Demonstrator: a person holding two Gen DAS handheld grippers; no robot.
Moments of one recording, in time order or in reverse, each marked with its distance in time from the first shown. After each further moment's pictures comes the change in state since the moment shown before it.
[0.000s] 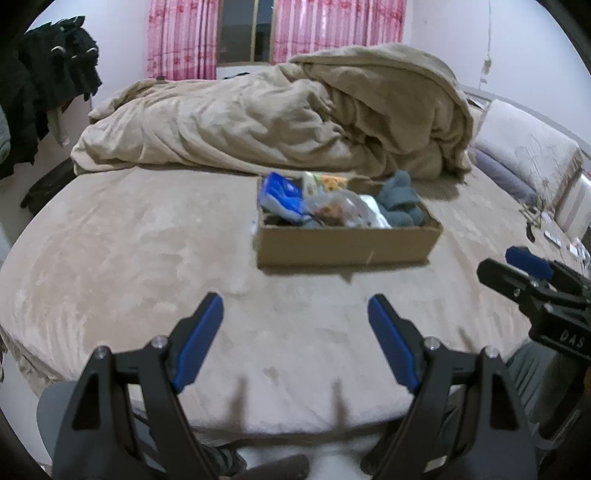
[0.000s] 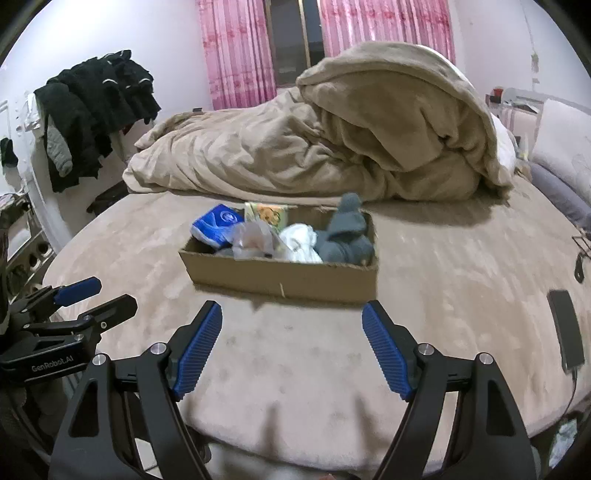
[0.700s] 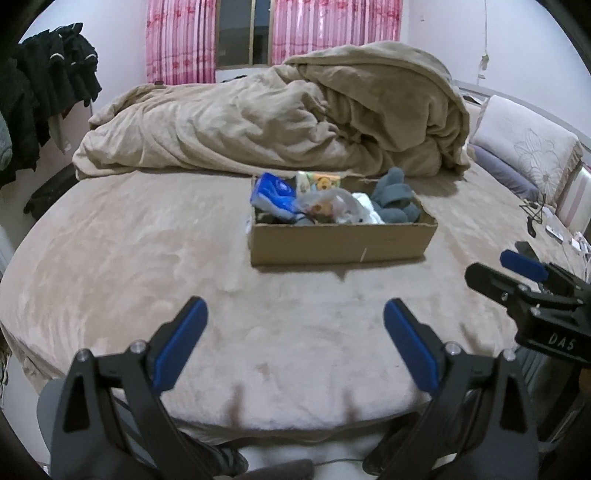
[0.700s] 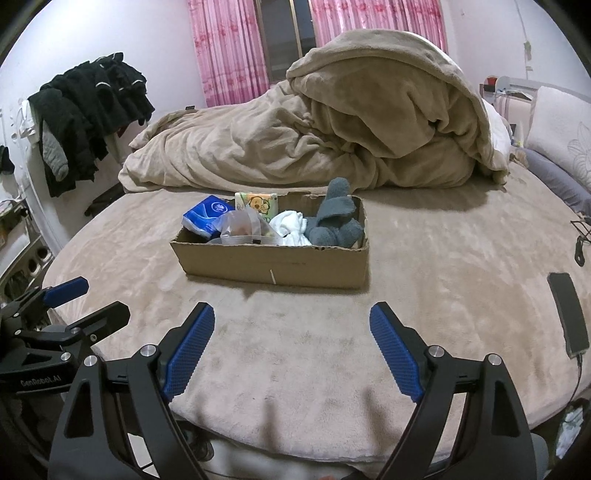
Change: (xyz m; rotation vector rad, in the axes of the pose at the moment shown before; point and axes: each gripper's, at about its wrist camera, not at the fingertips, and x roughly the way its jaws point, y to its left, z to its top) left arm -0.004 -0.008 -0.002 0.009 -0.010 0.014; right arm 0.005 -0.008 -0.008 0.025 0.013 0.007
